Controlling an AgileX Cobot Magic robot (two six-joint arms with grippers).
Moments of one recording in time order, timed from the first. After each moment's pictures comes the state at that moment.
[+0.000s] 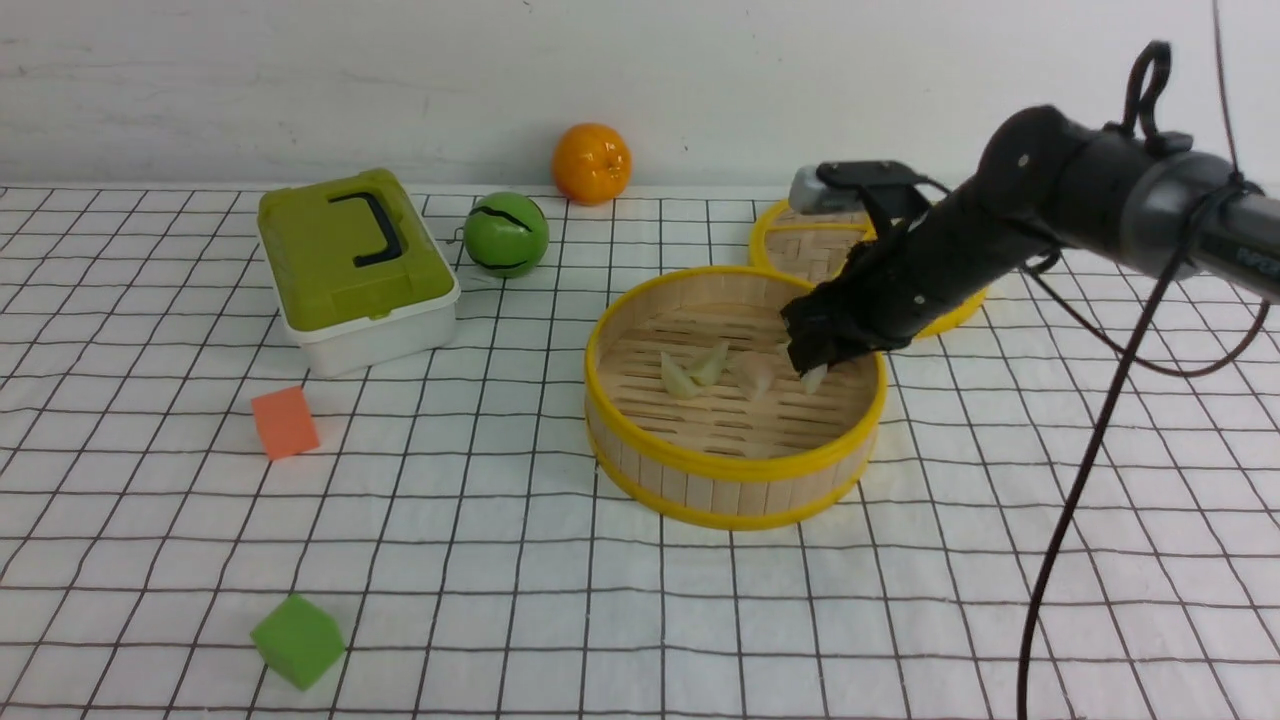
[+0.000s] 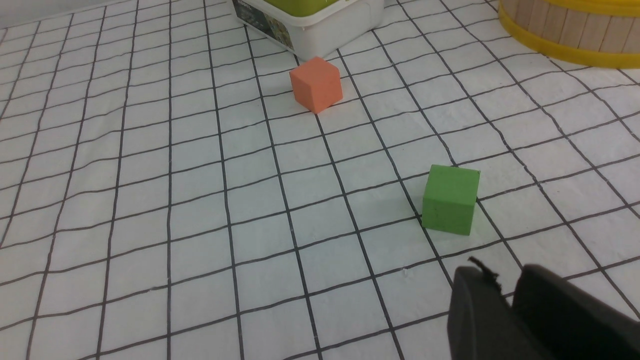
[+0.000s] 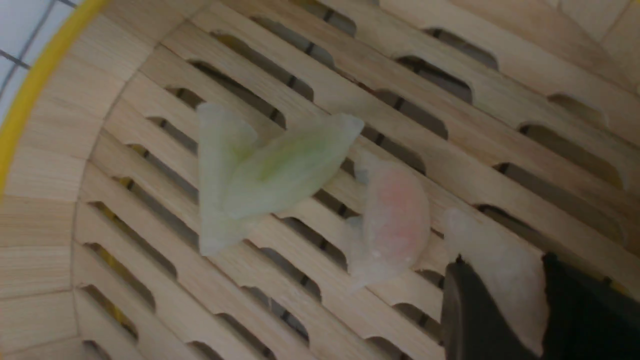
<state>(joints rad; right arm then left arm) 0.21 2.22 -1.83 0.53 0.78 -0.41 -0.55 -0.02 -0.26 0.47 0.80 -0.33</state>
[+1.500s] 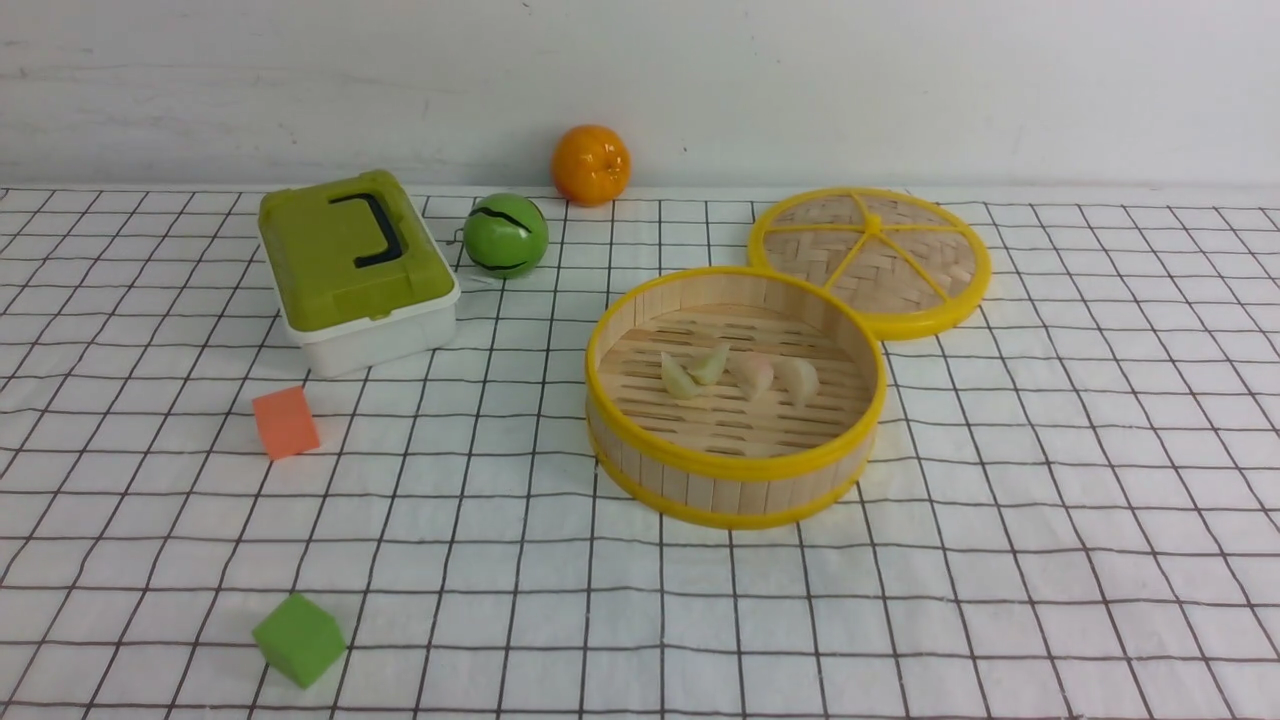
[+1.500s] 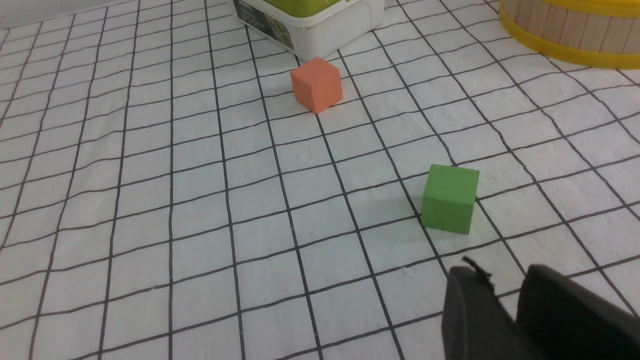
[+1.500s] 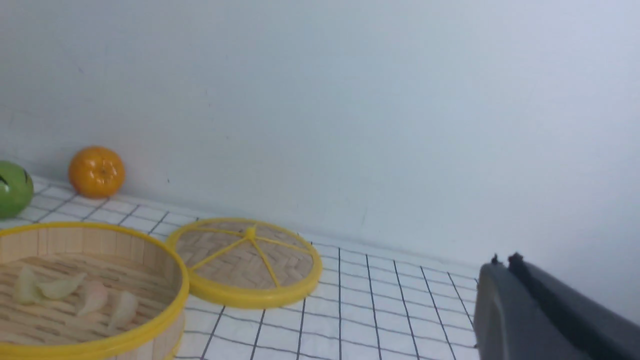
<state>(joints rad) -0.01 0.23 -0.15 -0.03 -0.17 -0.10 -0.55 -0.02 -0.26 0.47 0.80 -0.33</state>
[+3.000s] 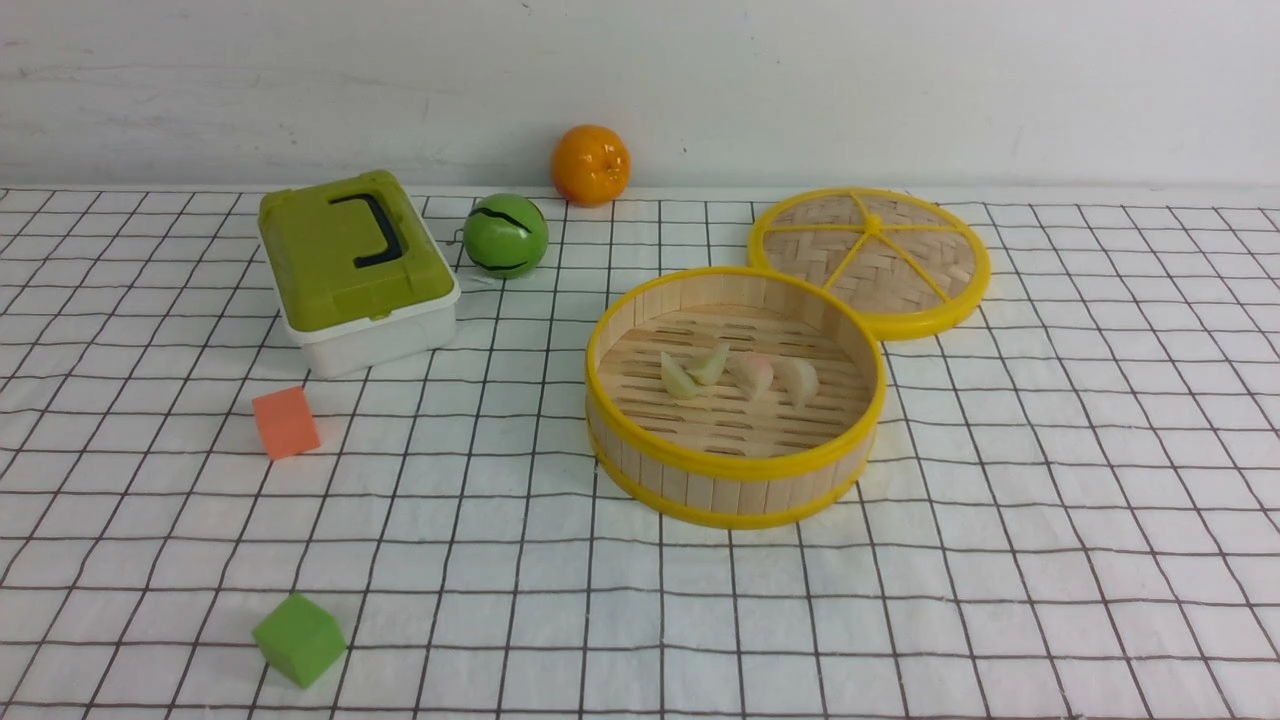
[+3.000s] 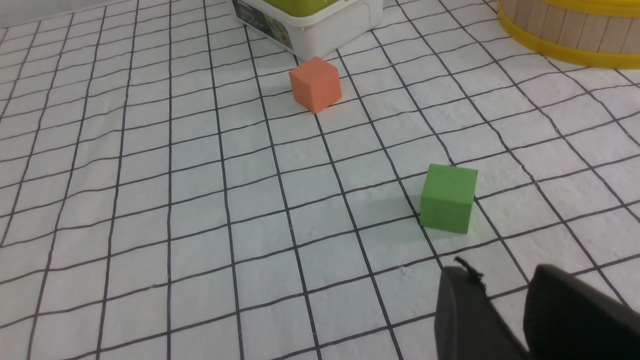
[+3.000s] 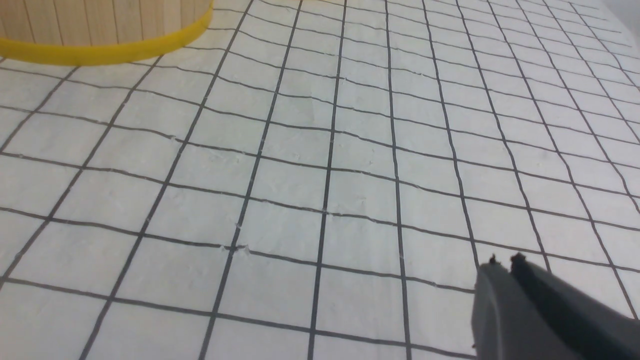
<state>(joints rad) -0.01 -0.01 0.02 -0.02 0.40 -0.11 -0.55 -0.02 -0.26 0.47 0.80 -0.33</state>
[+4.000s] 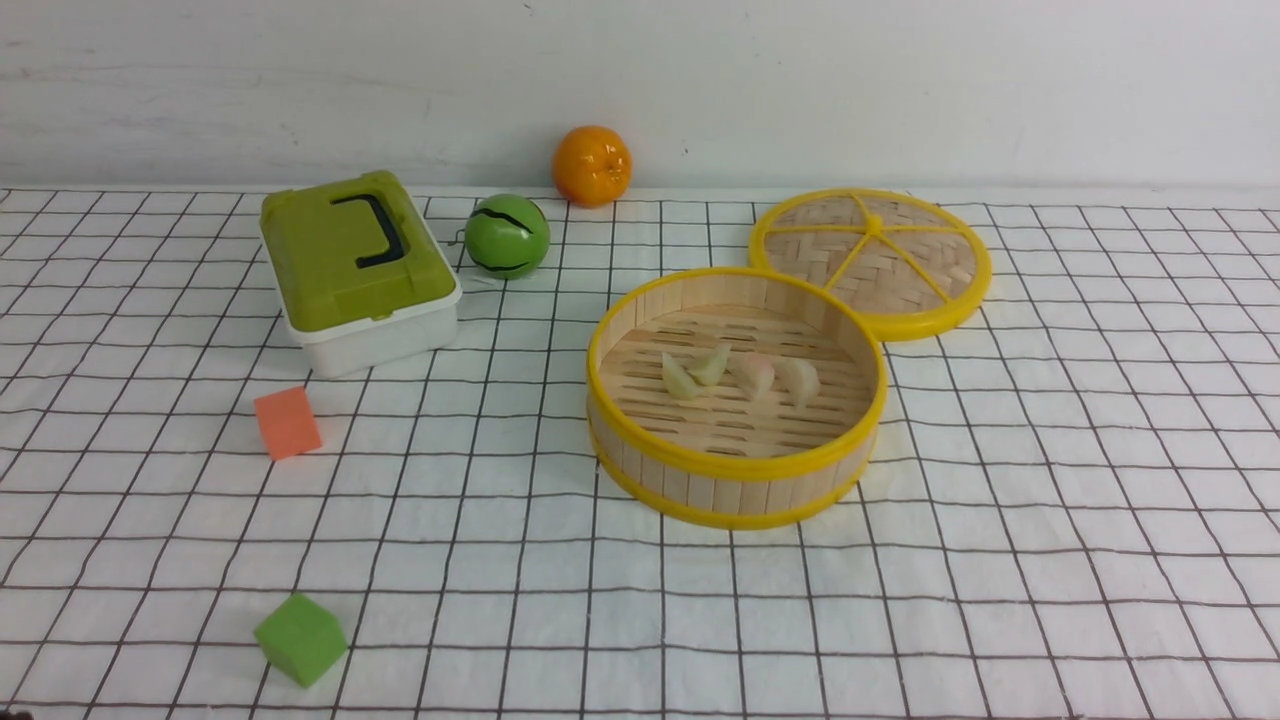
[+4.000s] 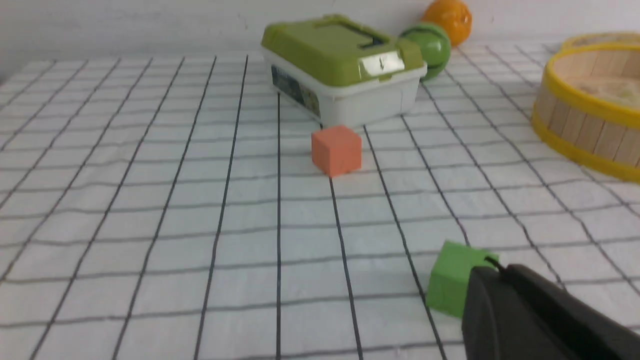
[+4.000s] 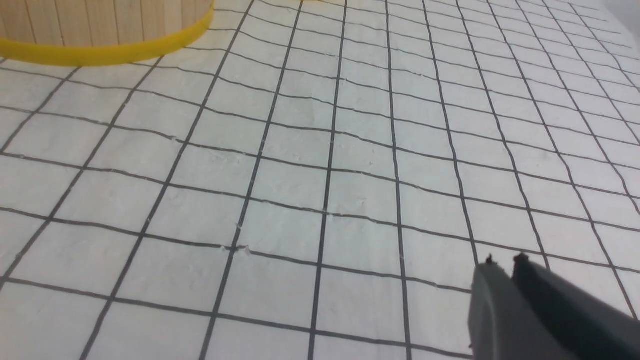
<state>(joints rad) -0.01 -0.01 0.02 -0.03 0.40 -0.11 -0.07 -0.02 0.03 -0.06 0.24 0.06</state>
